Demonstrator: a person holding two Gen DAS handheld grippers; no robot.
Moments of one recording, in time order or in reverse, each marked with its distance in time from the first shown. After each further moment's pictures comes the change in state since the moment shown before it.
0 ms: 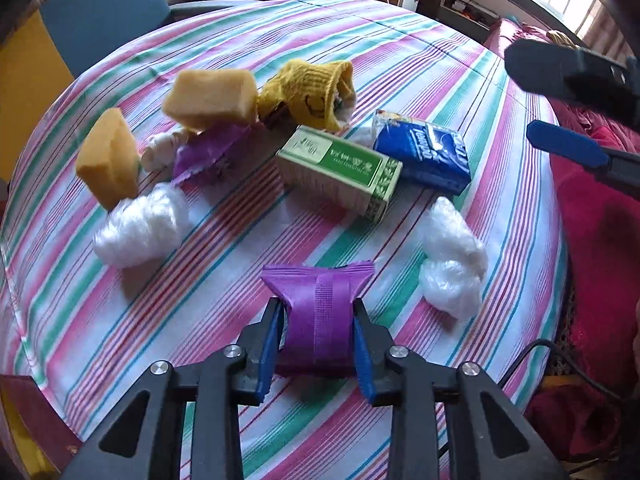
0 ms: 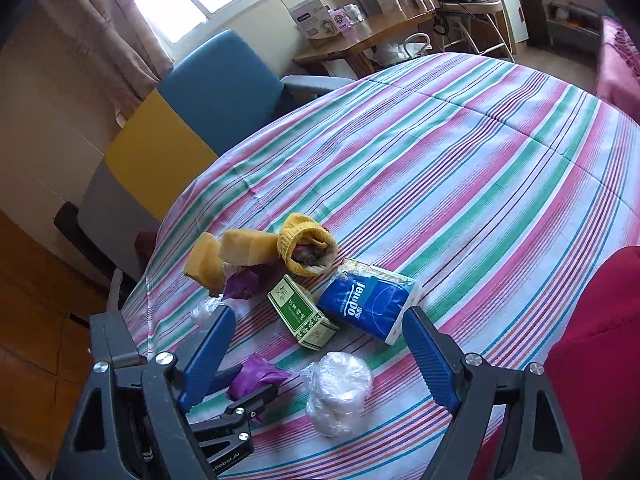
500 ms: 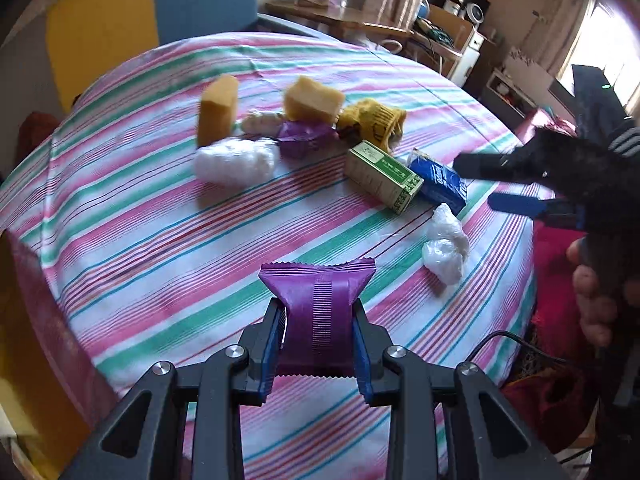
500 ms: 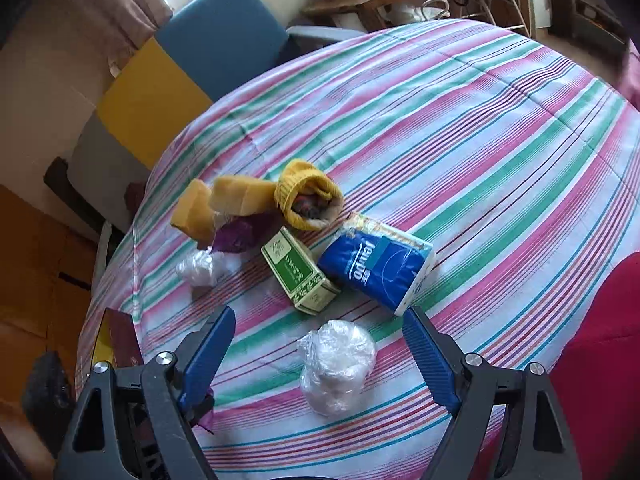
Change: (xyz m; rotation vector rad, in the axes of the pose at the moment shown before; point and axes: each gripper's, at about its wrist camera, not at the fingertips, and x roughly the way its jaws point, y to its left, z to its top) left arm -0.068 0.029 -0.082 -0.295 -0.175 -0.019; right arm 0.037 0.012 -0.007 -0.090 0.236 -0.045
